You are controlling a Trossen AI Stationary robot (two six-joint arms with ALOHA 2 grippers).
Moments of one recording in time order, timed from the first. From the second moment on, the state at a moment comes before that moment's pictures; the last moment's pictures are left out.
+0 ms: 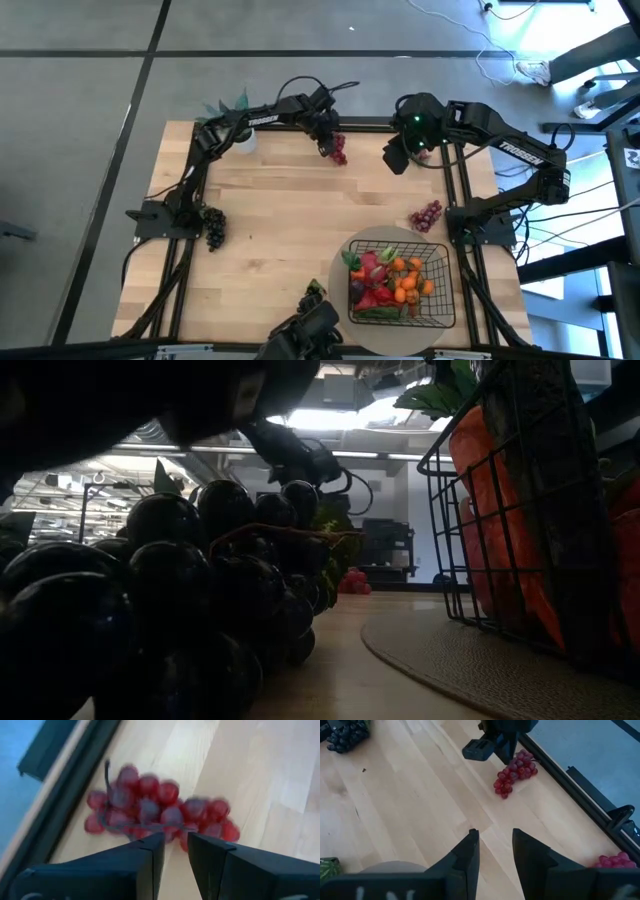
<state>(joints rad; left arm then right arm) 0.64 2.24 1.82 -0.55 0.26 0.12 -0.36 1.33 1.57 -1.16 0.06 0.26</state>
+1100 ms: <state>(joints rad) 0.65 2.25 1.82 -0.49 0.22 0.18 -0.36 1.33 1.57 -1.16 0.06 0.26</state>
